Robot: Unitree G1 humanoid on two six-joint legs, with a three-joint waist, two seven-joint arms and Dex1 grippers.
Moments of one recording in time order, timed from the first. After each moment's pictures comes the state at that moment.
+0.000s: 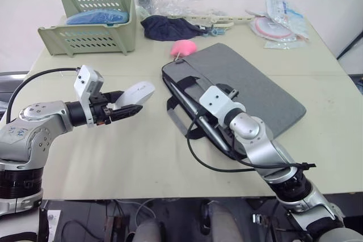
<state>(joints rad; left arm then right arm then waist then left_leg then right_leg) -0.46 0.81 0.20 -0.18 -0.62 0.83 -0.81 -0.57 -0.42 0.43 -0.35 -0.24 0.81 0.28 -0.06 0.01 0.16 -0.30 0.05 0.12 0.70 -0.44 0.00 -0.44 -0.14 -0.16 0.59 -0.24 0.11</state>
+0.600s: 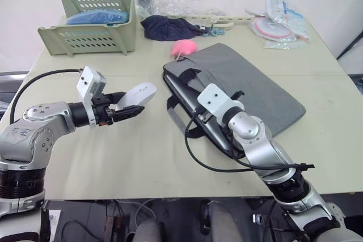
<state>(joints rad) -0.46 0.80 0.19 -0.18 -0.62 0.83 -0.80 -0.57 -0.41 0.42 -0.37 -0.26 0.80 0.28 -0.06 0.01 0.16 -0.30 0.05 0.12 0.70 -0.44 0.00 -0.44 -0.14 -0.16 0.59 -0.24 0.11</state>
